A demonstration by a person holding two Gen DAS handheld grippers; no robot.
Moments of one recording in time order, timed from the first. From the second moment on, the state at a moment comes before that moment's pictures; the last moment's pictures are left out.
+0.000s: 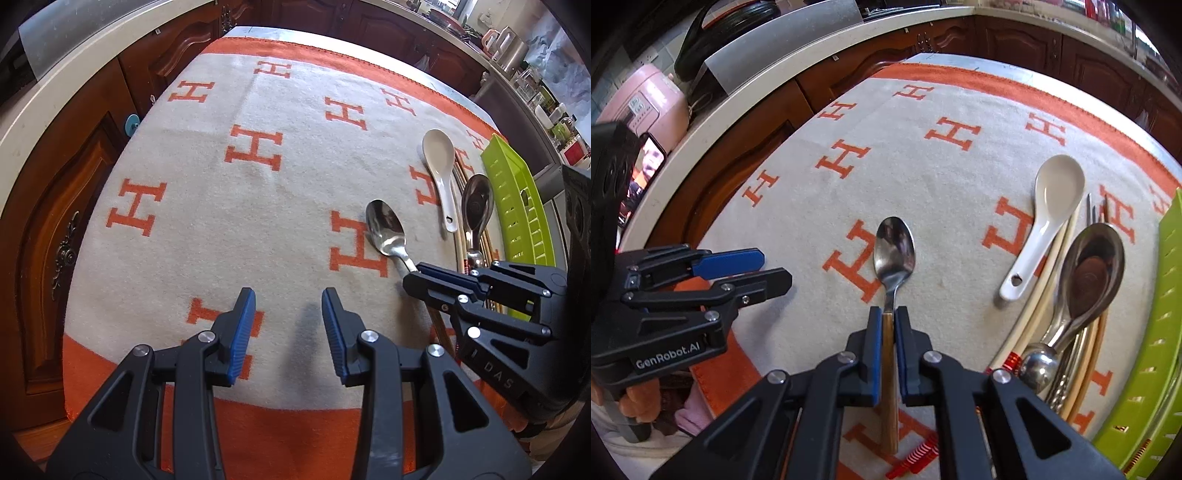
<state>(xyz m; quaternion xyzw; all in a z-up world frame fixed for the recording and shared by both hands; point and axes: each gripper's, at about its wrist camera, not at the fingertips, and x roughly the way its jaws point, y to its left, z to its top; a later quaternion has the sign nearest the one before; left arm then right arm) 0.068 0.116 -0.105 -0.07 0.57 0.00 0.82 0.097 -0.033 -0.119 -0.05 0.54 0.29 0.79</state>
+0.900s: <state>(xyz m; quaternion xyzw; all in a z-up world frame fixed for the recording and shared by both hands) 0.077 0.059 -0.077 -0.03 0.56 -0.05 0.83 0.080 -0.178 -0.050 0.09 0.49 0.13 0.85</state>
